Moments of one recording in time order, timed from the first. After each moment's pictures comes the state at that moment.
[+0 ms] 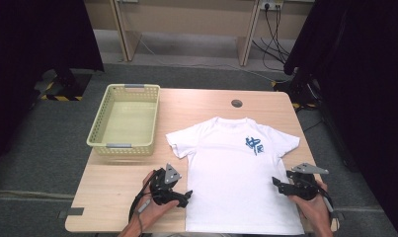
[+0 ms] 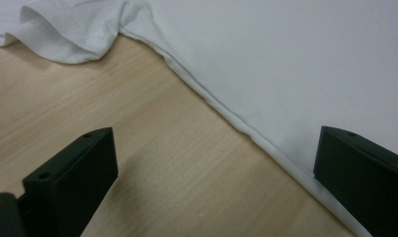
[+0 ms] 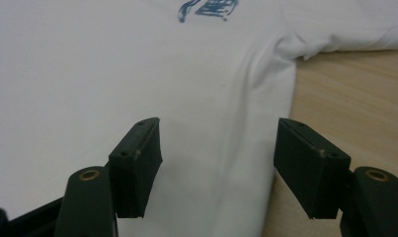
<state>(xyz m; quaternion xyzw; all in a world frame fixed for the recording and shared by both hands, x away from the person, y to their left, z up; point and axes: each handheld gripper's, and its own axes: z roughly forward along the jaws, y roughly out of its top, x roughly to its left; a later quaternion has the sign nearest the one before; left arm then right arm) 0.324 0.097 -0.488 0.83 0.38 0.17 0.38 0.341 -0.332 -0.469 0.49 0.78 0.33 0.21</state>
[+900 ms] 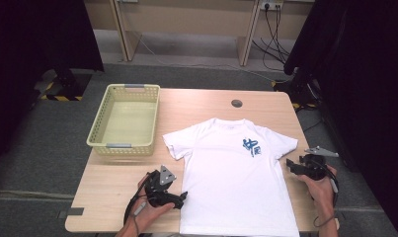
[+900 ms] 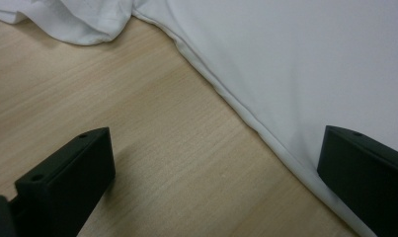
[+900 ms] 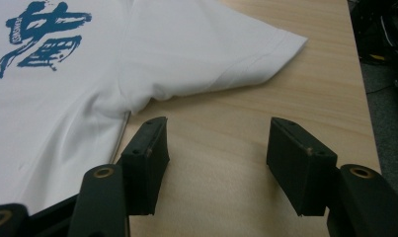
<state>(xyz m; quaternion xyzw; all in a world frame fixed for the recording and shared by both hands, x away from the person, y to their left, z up) 0.317 0.110 -0.493 0.82 0.40 0.17 0.37 0.400 -0.379 -0.472 0.56 0.73 0.31 0.26</state>
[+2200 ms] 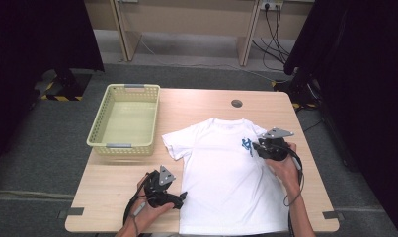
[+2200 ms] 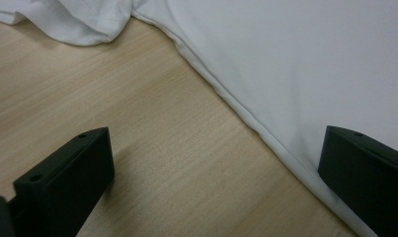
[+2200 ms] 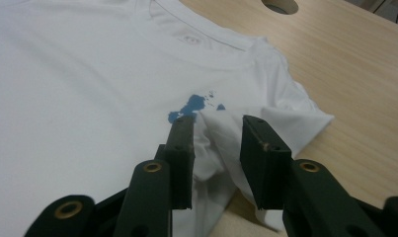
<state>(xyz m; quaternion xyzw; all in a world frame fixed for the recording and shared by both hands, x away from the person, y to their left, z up) 0.317 0.111 -0.493 0.82 0.40 0.17 0.36 0.443 -0.266 -0.444 0.40 0.82 0.33 0.26</state>
